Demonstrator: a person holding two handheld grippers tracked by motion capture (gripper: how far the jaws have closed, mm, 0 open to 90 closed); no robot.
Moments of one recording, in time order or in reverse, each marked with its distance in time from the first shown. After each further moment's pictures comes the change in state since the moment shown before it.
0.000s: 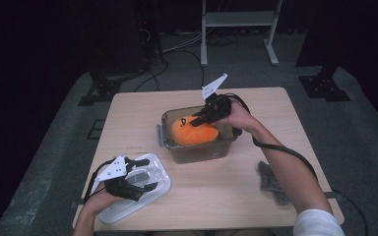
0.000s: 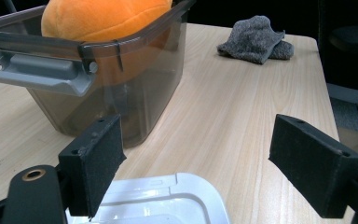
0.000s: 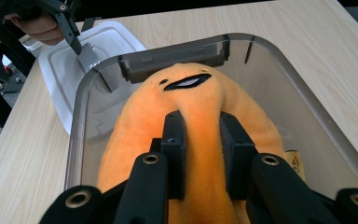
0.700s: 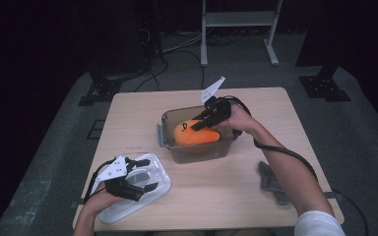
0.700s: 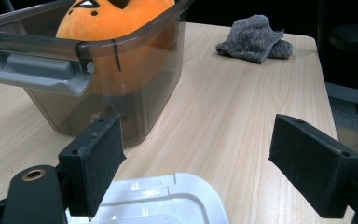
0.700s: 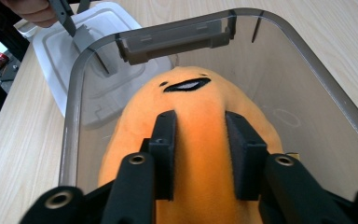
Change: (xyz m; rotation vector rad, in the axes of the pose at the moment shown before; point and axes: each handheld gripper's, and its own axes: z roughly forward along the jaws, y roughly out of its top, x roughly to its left) left arm 0.000 0.000 0.001 0.007 -0.003 0.002; right arm 0.002 -0.005 0.006 0.057 -0.004 0.007
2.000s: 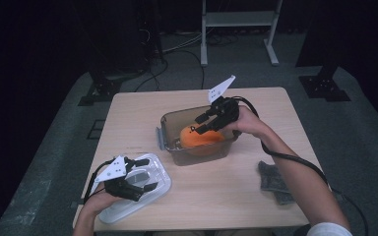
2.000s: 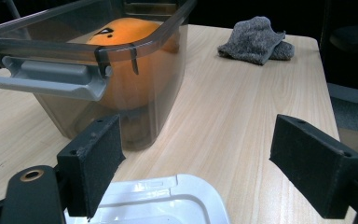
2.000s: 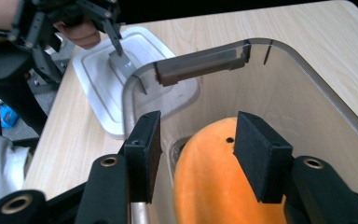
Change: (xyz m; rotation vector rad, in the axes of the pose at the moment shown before) left arm -0.001 0.001 -0.002 -0.011 0.010 0.003; right arm 0.030 0.002 -0.031 -0.077 0.035 0.000
